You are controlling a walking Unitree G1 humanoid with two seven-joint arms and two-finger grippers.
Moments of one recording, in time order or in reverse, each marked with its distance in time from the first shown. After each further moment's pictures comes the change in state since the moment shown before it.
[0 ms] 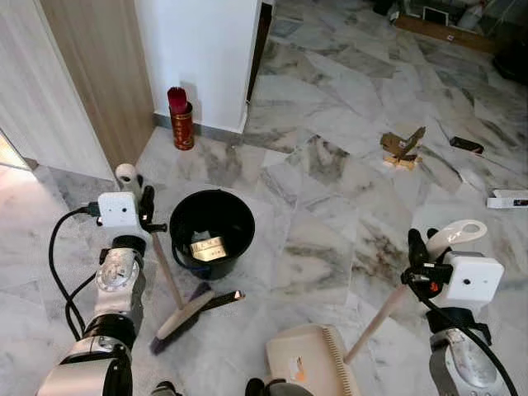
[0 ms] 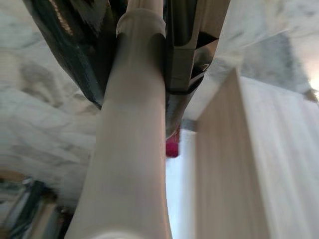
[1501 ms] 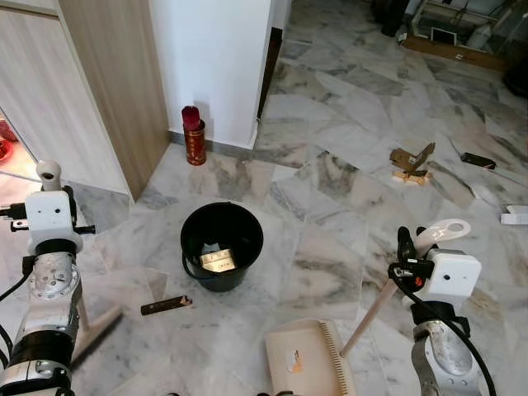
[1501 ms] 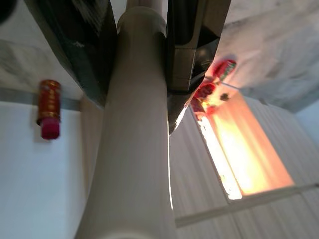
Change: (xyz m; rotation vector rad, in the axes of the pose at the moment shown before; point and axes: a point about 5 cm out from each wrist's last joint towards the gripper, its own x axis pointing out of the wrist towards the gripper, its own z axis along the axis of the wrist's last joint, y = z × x) left arm -0.019 0.101 0.032 0.365 -0.032 0.347; right arm 0.009 0.007 -0.014 0.008 -0.018 -0.017
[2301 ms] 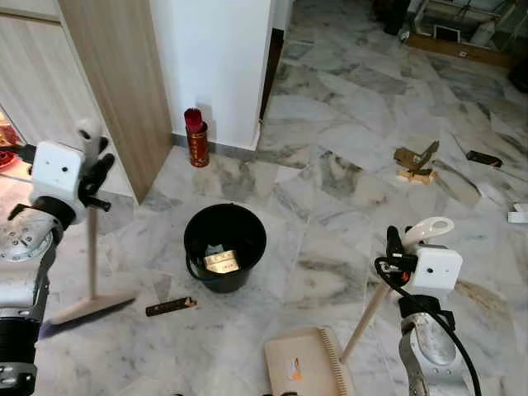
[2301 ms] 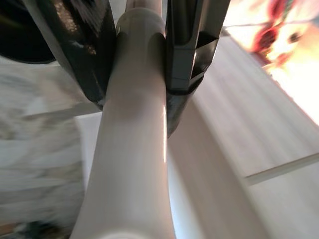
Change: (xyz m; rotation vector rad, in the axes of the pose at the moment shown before) left arm 0.013 -0.005 0.062 0.063 -0.050 -0.466; right arm 0.013 0.012 -0.008 -0.002 0.023 -0.012
